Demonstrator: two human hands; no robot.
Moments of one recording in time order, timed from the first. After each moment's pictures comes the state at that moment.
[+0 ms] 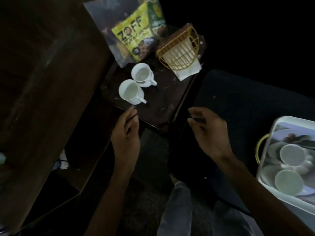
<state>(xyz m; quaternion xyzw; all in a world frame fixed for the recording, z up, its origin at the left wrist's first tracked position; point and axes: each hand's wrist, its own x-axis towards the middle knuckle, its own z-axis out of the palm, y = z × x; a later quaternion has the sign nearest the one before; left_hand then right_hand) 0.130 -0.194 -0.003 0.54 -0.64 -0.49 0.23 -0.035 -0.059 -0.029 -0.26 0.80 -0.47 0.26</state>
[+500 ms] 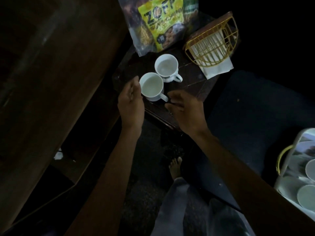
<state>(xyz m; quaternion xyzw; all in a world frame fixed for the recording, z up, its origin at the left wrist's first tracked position) 0.101 -0.298 -0.032 0.58 -0.55 -0.54 0.26 0.000 -0.192 -0.065 -0.27 0.77 -0.47 0.33</state>
